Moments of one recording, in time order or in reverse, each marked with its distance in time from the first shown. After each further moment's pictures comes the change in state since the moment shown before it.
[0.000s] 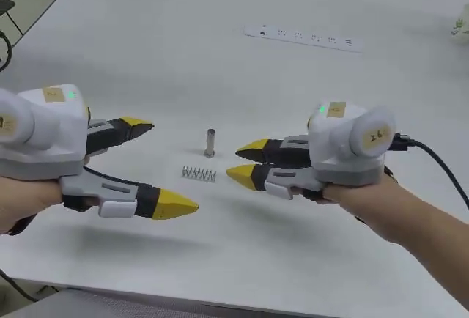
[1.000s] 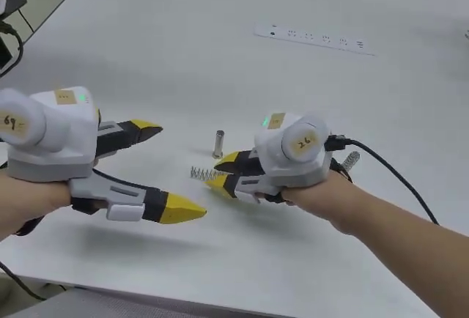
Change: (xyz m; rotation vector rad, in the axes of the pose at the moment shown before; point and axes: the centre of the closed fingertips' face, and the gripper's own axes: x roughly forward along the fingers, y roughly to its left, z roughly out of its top) left arm 0.000 0.000 -0.004 -0.009 0.005 -0.007; right arm 0.051 0.000 -0.031 -0.067 0.160 0.030
